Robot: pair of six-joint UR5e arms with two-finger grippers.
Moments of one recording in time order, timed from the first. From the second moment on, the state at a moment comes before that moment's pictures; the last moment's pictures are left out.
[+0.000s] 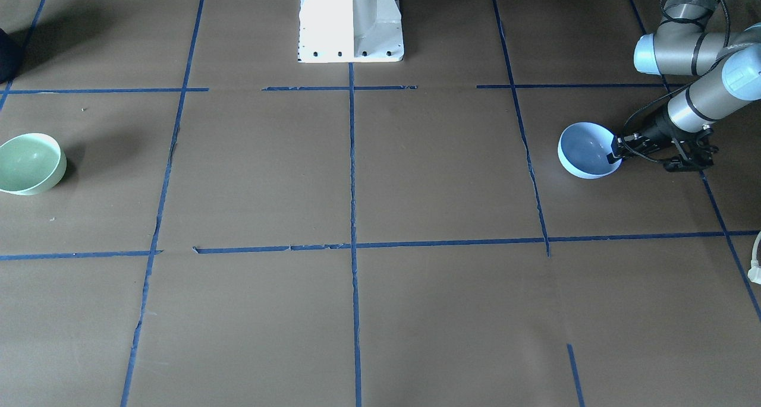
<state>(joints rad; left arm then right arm) -0.98 -1.54 -1.58 -2.21 -2.35 -0.91 1.46 -1.71 1.82 -1.68 2.41 -0.19</state>
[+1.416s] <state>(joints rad) -0.52 -2.22 -1.54 -2.02 -1.91 -1.61 1.45 -1.71 1.82 -1.68 2.42 -0.19</state>
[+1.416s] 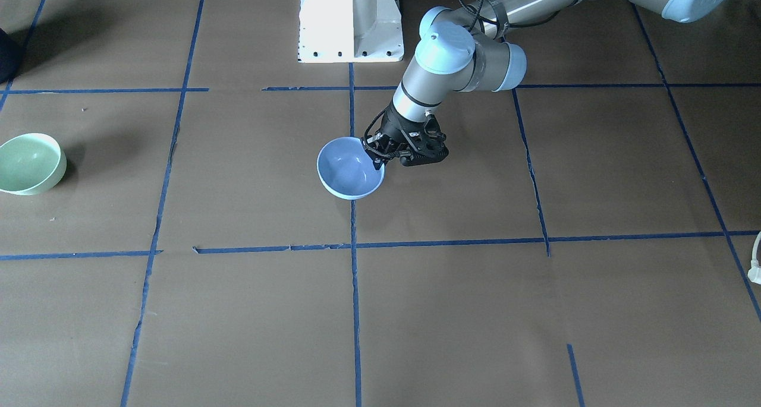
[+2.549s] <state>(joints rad) -0.53 -2.20 -1.62 -2.02 -1.84 -1.62 1.44 -1.71 1.82 -1.68 2.46 -0.19</state>
